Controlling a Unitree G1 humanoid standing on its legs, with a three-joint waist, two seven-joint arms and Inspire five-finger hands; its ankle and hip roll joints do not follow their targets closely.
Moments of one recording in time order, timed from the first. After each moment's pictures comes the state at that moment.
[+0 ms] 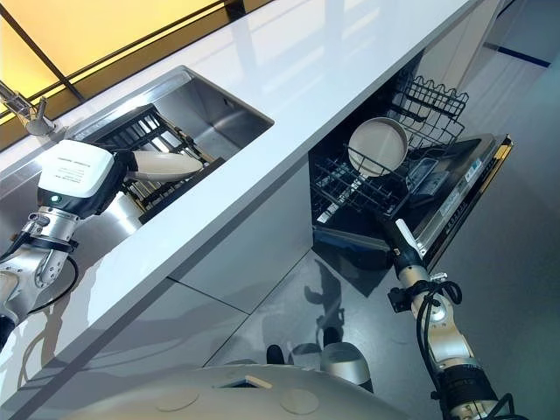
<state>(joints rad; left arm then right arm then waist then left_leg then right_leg) -0.05 0.99 -0.11 0.37 0.89 -0.23 0.61 0.15 -0.47 0.10 0.28 0.02 -0.18 0.03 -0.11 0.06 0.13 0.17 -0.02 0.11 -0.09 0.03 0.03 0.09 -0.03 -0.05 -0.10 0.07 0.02</state>
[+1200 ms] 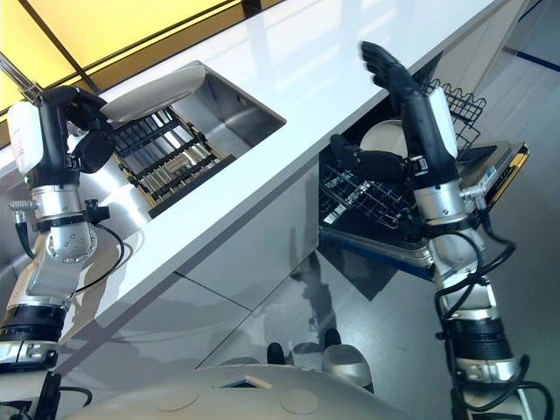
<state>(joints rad) -0.16 0.67 0.12 0.20 0.36 -0.33 0.52 -0.14 -0.60 -0.04 -0.19 0.12 -0.40 0.20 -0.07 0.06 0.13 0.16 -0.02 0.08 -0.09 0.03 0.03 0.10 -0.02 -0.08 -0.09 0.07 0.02</state>
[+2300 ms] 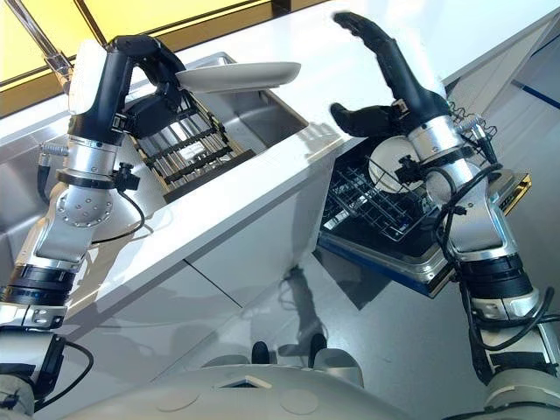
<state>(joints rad) -0.34 0.72 -0.04 0.08 0.32 -0.42 0.28 -0.38 -0.72 0.08 0.00 -0.10 -0.06 0.05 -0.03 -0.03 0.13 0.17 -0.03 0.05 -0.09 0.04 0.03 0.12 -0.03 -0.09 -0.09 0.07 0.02</state>
